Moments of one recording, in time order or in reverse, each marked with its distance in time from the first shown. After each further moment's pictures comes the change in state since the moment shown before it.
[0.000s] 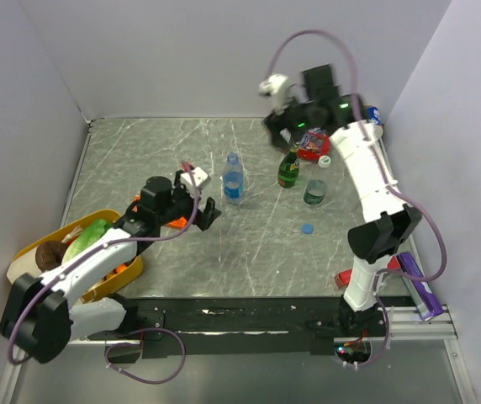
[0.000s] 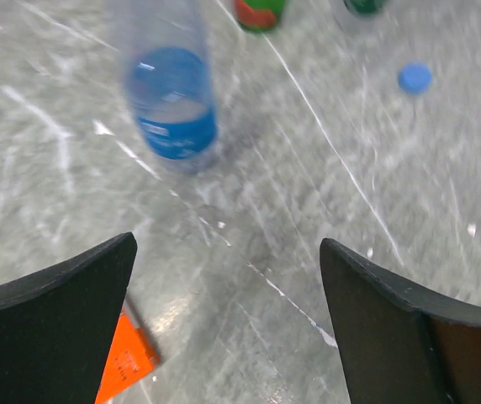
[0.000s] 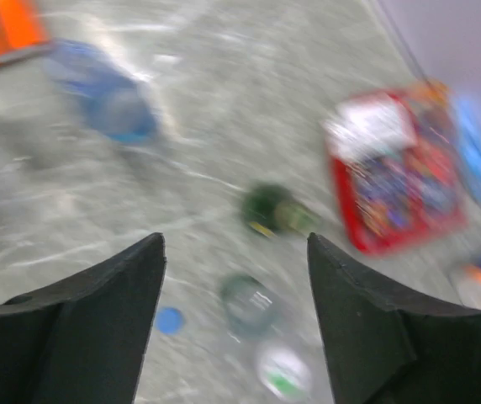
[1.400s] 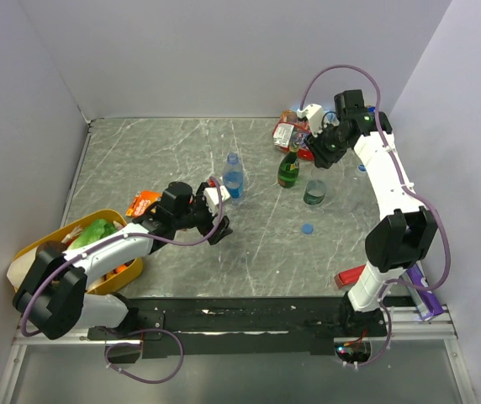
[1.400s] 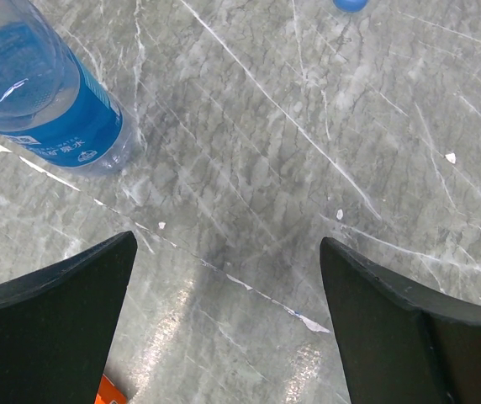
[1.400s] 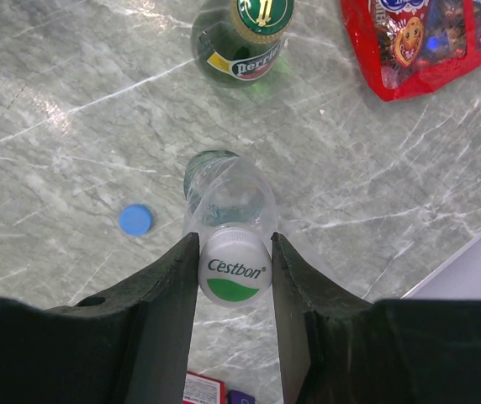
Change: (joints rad) left arm -0.082 0.128 -0.001 0.020 0.097 0.137; right arm -0.157 -0.137 -0.449 0.047 0.085 -0.099
